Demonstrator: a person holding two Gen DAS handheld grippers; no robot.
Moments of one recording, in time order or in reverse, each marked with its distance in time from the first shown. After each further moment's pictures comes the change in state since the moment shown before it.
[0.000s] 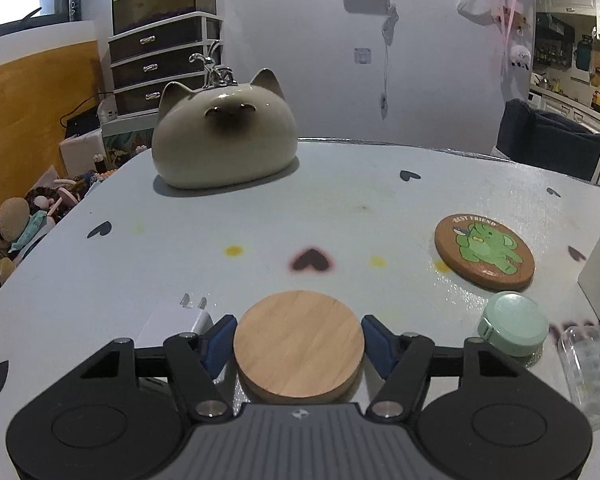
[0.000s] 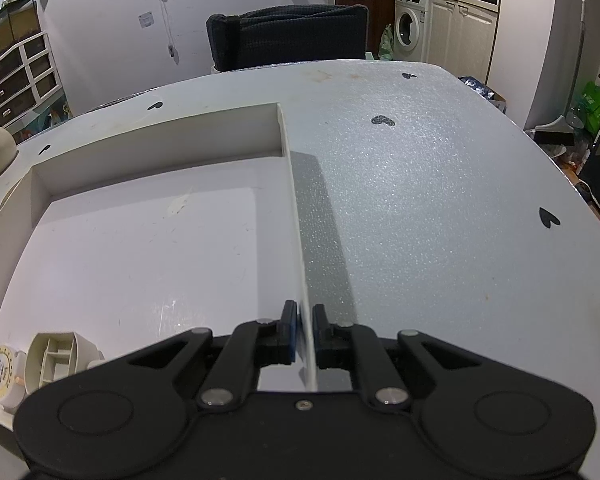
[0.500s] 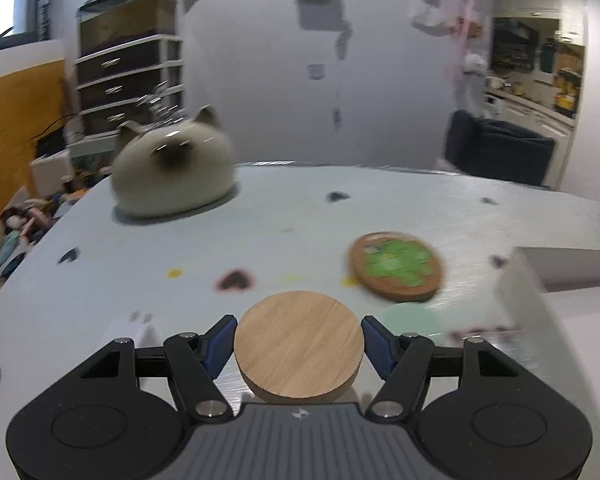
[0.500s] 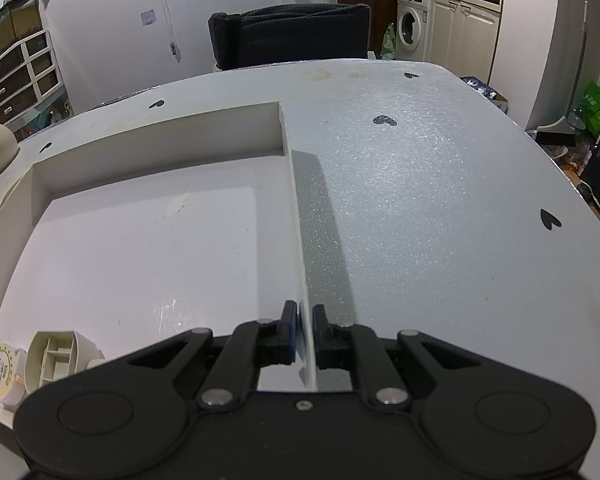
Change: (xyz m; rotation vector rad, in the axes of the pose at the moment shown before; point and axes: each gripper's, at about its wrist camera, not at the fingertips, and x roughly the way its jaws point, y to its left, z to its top) left arm -0.048 -0.043 0.013 0.041 -0.035 -0.118; right arm 0.002 -0.001 0.001 -0.004 0.005 0.003
